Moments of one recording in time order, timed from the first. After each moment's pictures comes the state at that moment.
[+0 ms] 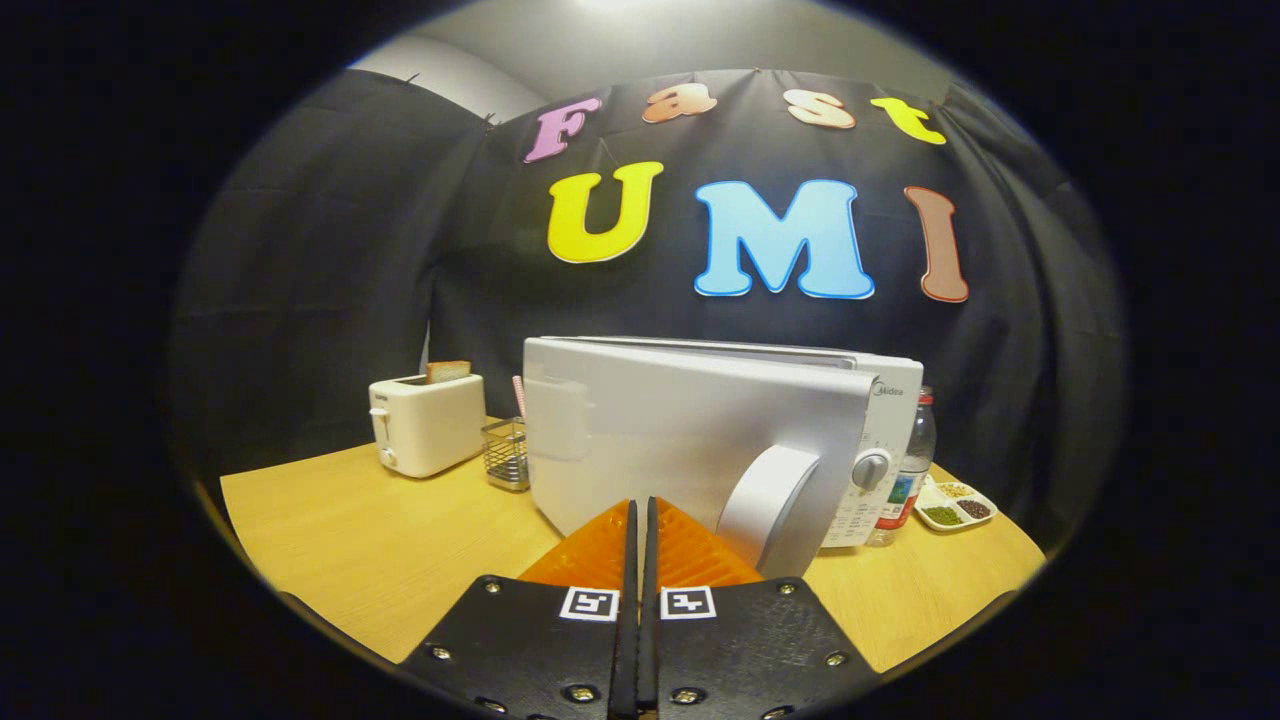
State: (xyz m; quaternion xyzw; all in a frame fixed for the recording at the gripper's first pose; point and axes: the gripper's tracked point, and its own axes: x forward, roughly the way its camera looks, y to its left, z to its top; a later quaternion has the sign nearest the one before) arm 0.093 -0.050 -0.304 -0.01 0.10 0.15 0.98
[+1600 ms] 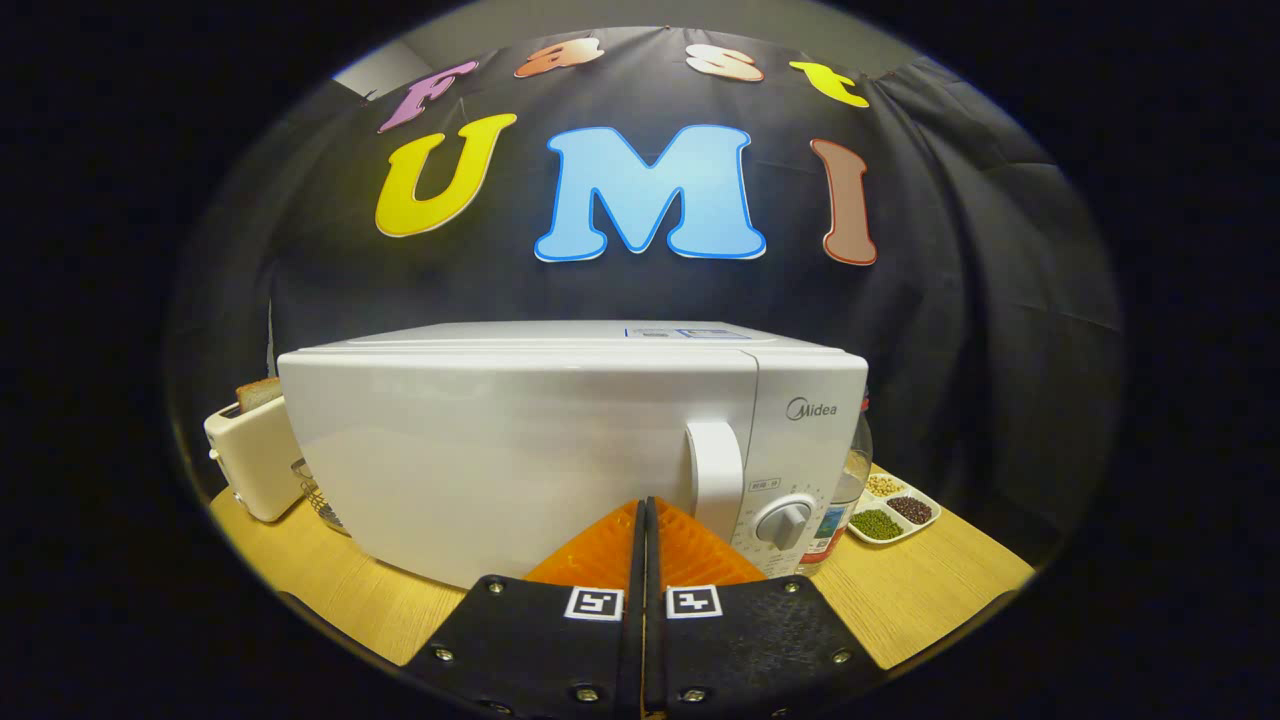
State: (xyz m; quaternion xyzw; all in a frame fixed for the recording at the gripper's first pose) arm 0.207 -0.120 -0.302 0.01 0.15 -0.03 0.99
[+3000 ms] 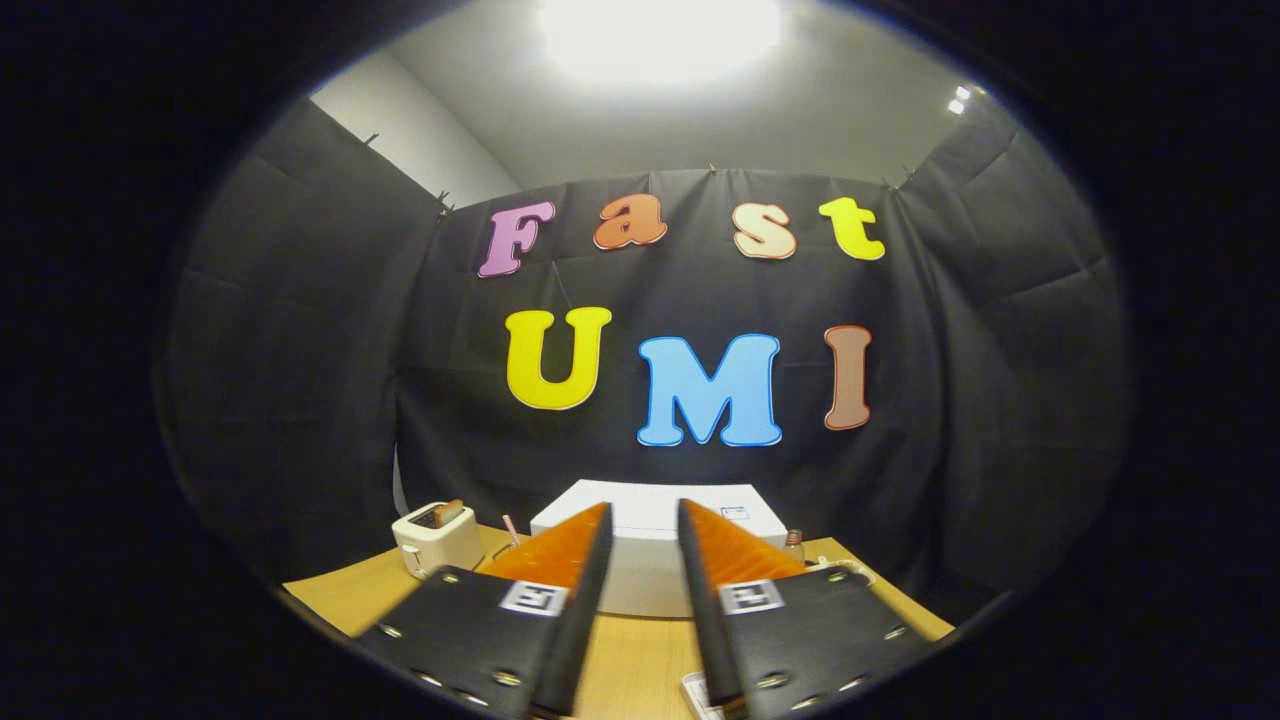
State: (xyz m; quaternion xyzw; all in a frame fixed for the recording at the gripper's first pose) arm -0.028 -0.065 -0.030 0.01 0.01 0.05 1.00
